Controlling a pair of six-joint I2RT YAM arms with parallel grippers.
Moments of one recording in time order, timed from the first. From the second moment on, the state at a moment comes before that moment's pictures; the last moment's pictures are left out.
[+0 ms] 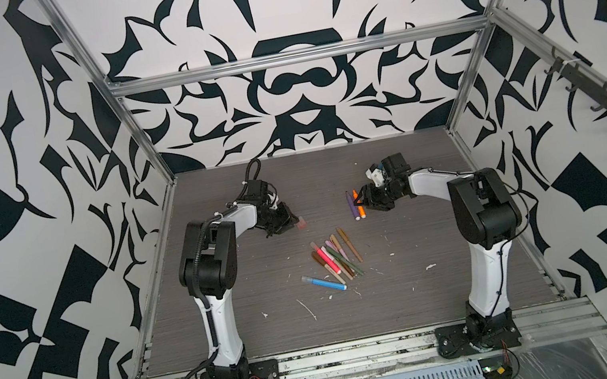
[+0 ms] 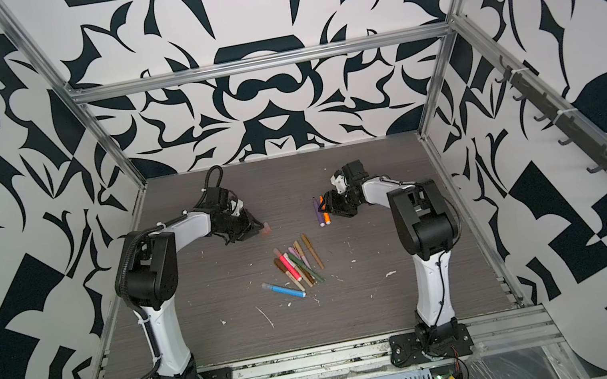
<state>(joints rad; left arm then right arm) -0.28 2.05 1.32 -0.38 0.54 -0.61 0.20 2.02 1.30 -0.33 -0.58 0.44</state>
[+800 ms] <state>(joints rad) -0.25 1.87 1.00 -0.13 0.60 -0.65 0.20 2.06 1.30 -0.28 -0.66 0.49</state>
